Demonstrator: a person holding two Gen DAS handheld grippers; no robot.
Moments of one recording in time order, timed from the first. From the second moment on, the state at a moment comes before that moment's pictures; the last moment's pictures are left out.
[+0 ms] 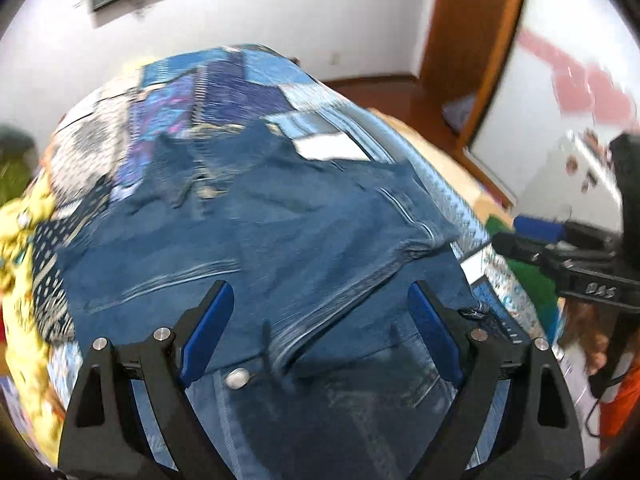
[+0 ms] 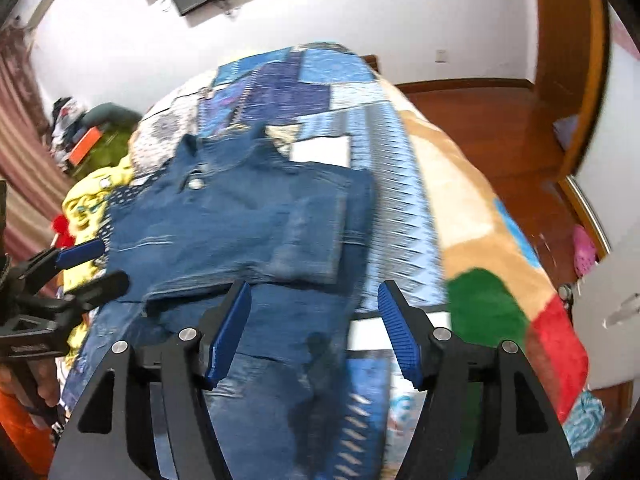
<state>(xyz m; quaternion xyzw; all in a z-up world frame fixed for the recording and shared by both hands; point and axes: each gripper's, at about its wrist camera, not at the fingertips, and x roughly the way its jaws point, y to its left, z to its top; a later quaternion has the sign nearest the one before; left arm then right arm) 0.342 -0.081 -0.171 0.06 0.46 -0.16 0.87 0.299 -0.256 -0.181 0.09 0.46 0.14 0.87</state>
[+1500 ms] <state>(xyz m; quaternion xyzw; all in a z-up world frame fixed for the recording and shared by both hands) 0.336 0.151 -0.261 -0.16 0.50 -0.02 0.85 0.326 -0.204 -0.249 0.03 0.56 0.15 0.82</state>
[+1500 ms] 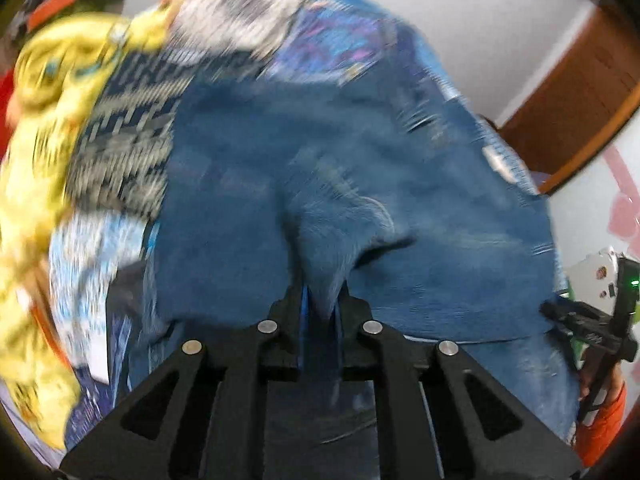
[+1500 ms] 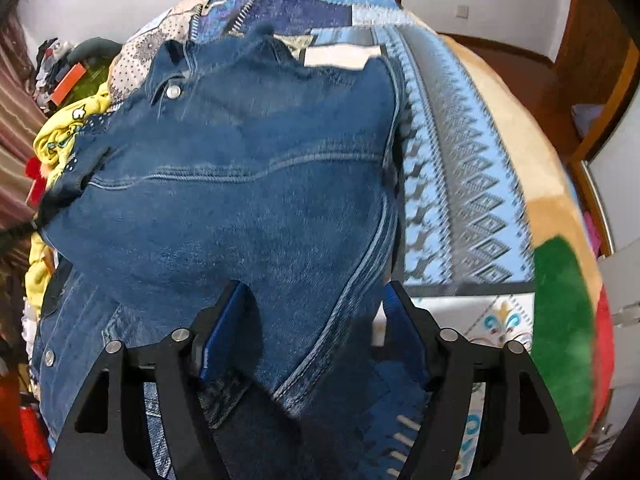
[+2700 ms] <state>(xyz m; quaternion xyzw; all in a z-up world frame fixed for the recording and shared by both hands) 0.415 0.262 -0.241 -0.18 0.49 0.01 0.85 0.399 -0.218 -0.221 0.06 0.52 0.13 0.84</state>
